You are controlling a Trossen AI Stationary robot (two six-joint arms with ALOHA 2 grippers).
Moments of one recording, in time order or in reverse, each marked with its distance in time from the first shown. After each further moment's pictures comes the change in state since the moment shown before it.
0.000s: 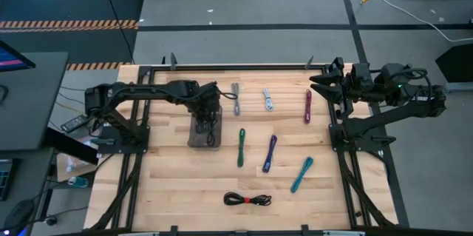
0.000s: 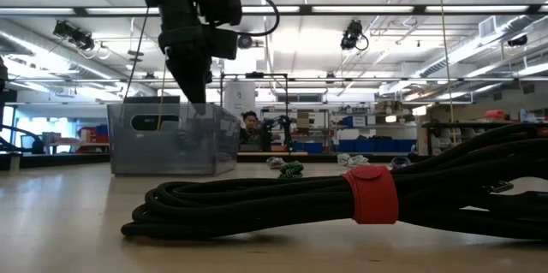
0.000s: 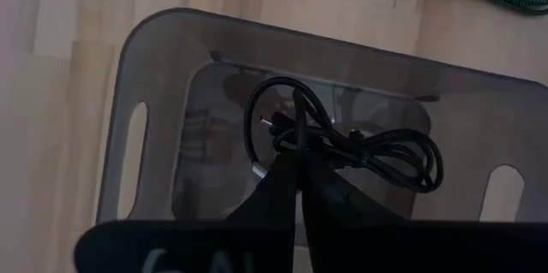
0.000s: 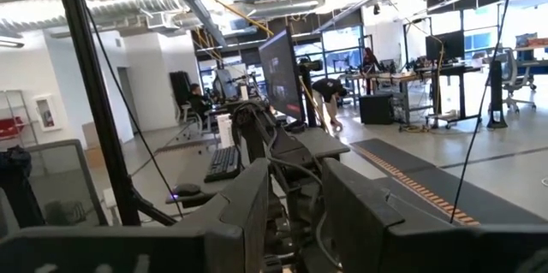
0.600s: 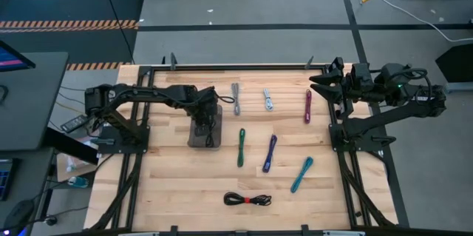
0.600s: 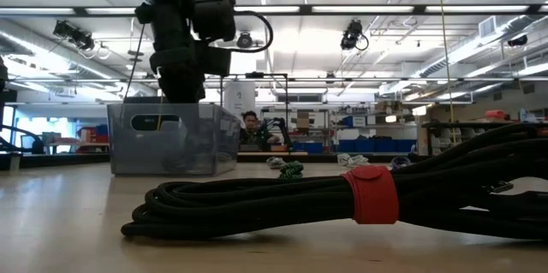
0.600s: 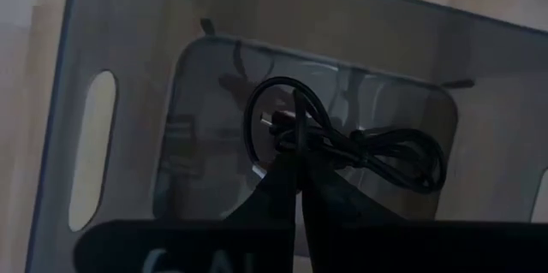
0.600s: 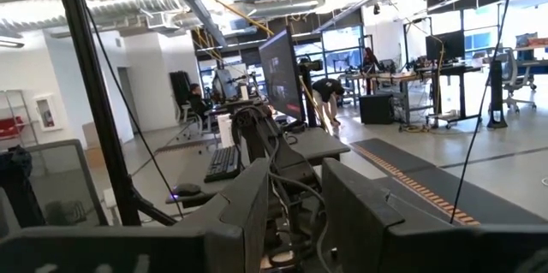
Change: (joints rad) left arm 0.003 -0.001 -0.124 0.123 0.004 -0.021; right arm 0.000 0.001 0.000 0.000 0.000 0.000
